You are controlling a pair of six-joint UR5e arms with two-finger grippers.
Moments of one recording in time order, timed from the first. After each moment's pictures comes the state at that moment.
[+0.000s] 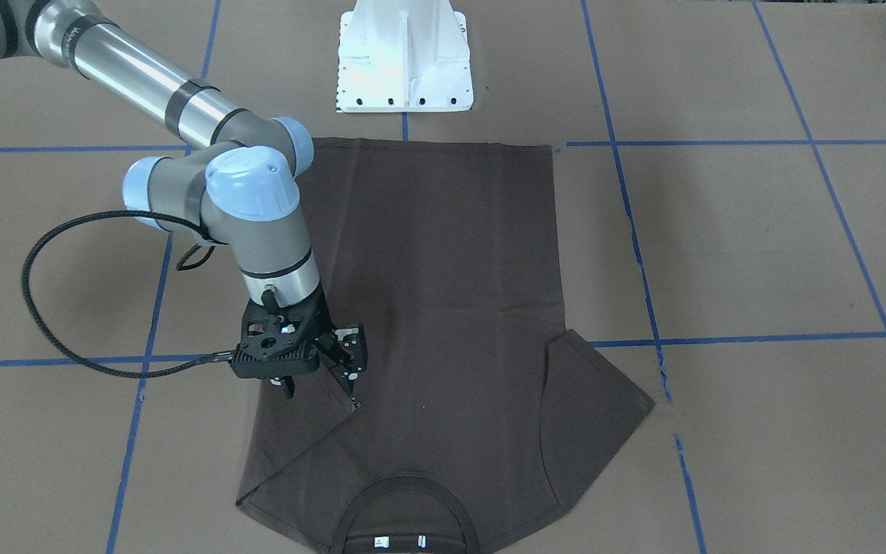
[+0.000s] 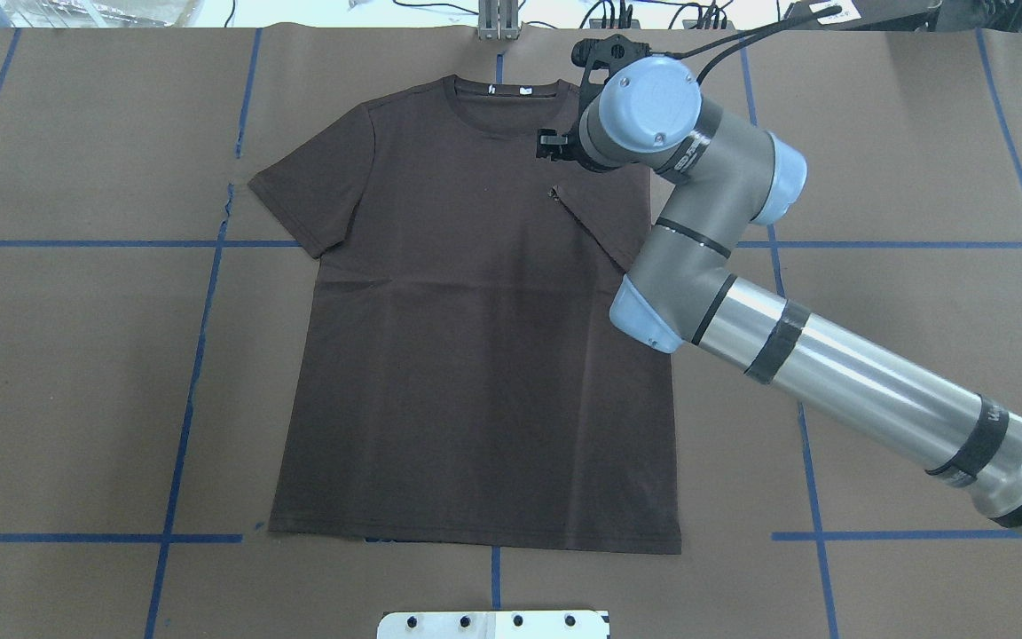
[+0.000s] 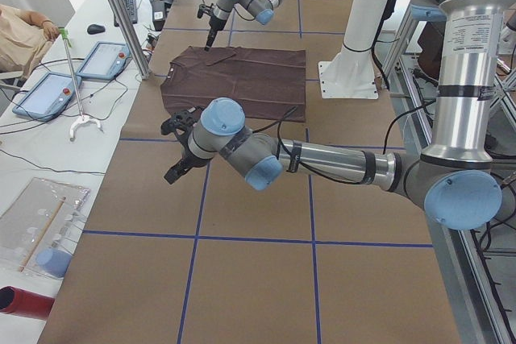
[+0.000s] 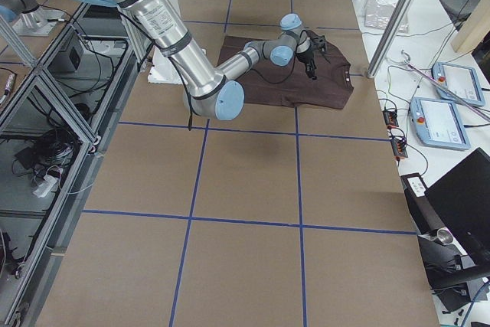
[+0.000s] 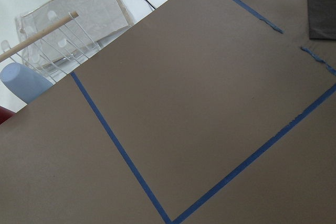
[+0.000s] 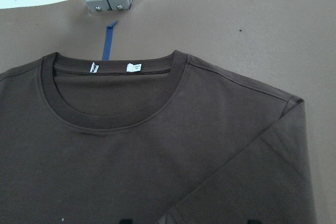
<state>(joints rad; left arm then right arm) -1.51 -1.61 -1.68 -2.25 -2.32 -0.05 0.77 -0.78 1.31 -1.16 1.76 1.08</state>
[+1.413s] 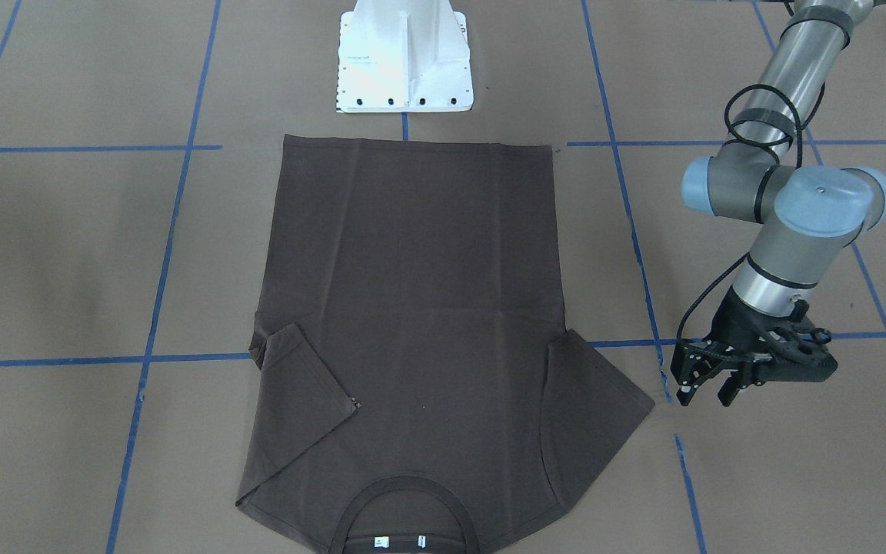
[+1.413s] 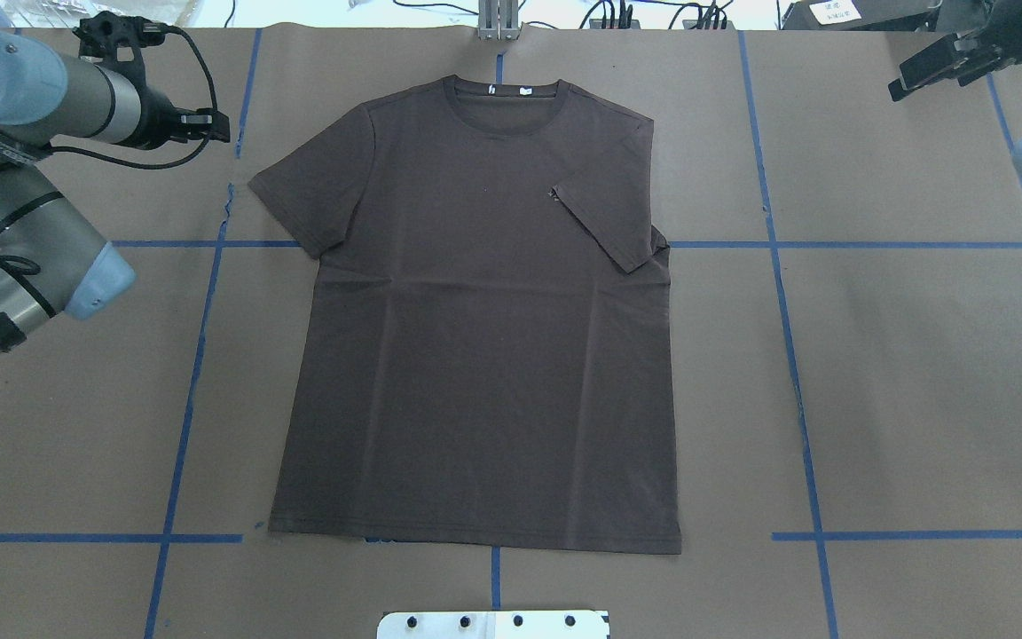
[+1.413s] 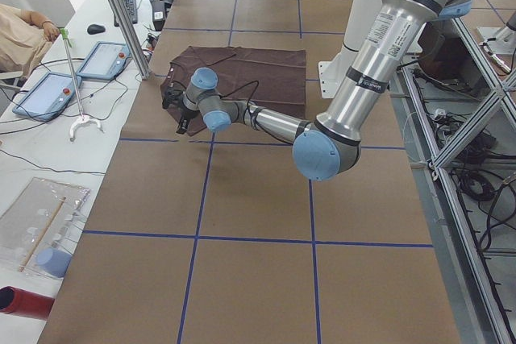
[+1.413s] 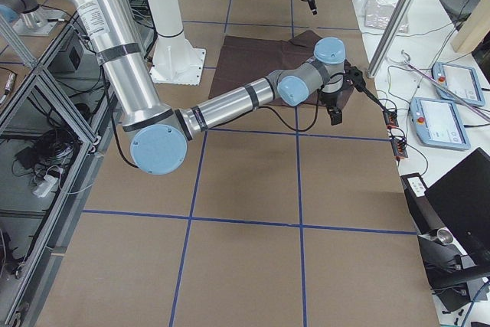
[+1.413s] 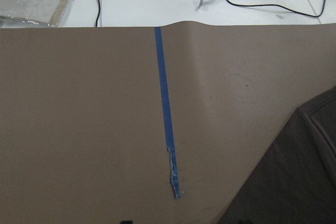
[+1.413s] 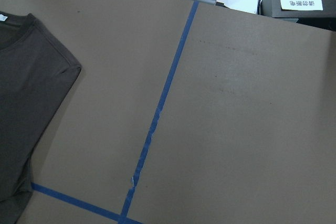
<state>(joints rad) -0.93 -2.06 -1.30 -2.33 -1.82 -1.00 1.26 -1.20 1.62 -1.31 2.28 0.39</state>
